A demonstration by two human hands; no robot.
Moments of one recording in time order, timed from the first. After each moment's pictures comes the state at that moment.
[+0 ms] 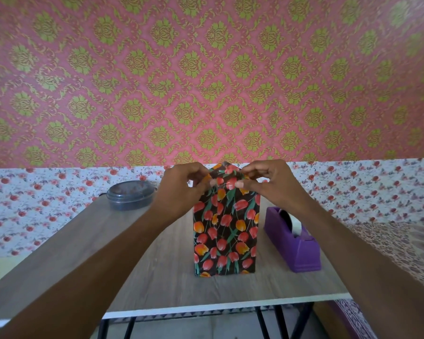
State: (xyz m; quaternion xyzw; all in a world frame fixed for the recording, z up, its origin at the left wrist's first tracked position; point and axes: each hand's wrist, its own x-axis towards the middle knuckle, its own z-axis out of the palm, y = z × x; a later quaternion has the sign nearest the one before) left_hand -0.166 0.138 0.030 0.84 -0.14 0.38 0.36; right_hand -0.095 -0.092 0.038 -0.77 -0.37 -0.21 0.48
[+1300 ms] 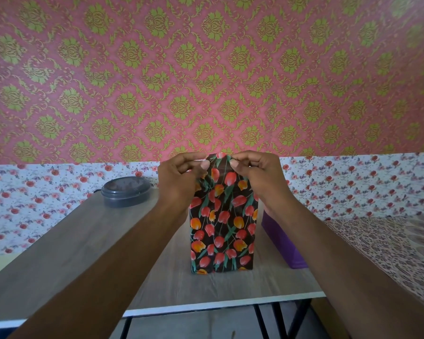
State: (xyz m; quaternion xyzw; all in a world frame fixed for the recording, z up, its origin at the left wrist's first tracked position) left_hand -0.158 0.110 0.031 0.65 0.00 0.34 0.68; right_hand -0.111 -0.054 0.039 -0.69 -0.27 -0.18 0.65
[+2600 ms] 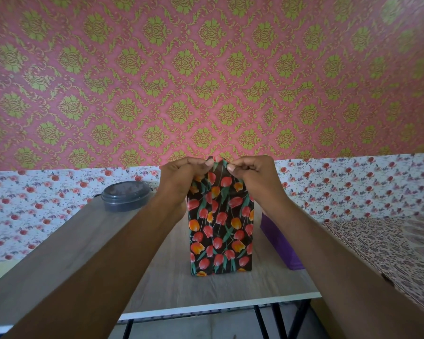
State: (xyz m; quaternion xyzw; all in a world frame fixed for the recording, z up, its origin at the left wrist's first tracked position) left_hand -0.160 0.109 0.049 0.64 0.02 0.22 0.73; right_hand -0.111 -0.054 0.042 -0.74 -0.26 -0.22 0.58
